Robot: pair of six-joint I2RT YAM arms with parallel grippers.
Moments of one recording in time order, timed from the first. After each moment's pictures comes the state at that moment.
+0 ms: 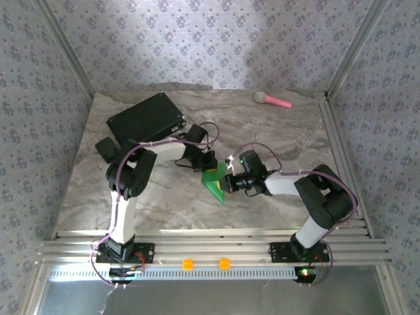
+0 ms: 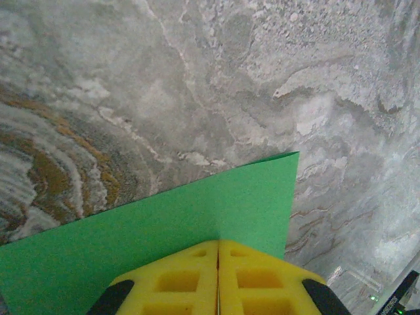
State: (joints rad) left arm -0.61 2.07 1.33 -0.40 0.52 -0.64; right arm 0.58 1.63 0.62 0.20 -0.57 0.40
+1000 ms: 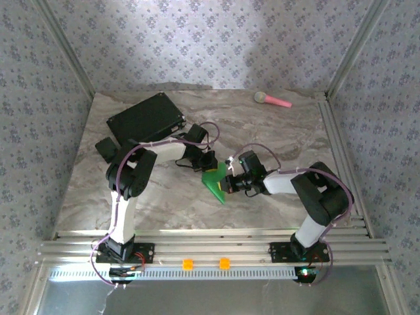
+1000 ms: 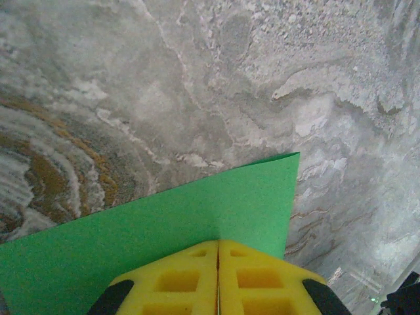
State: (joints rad) left arm -0.61 2.07 1.33 -0.40 0.52 -0.65; right arm 0.58 1.67 0.63 0.19 -0.54 0.40
